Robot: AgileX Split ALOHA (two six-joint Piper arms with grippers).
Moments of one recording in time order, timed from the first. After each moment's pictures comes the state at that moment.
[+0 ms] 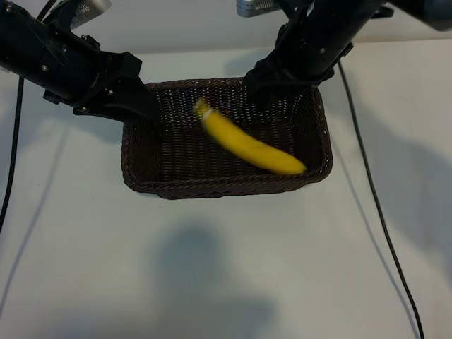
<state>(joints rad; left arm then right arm) -0.12 1.69 -1.32 -0.68 1.06 0.36 0.46 1.99 -1.75 0.31 1.10 -0.23</state>
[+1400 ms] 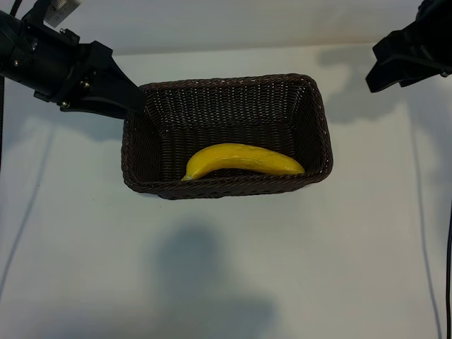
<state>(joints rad) -0.02 1.69 -1.32 -0.80 1.17 0.49 0.13 1.65 -1.42 0.45 1.12 -0.36</state>
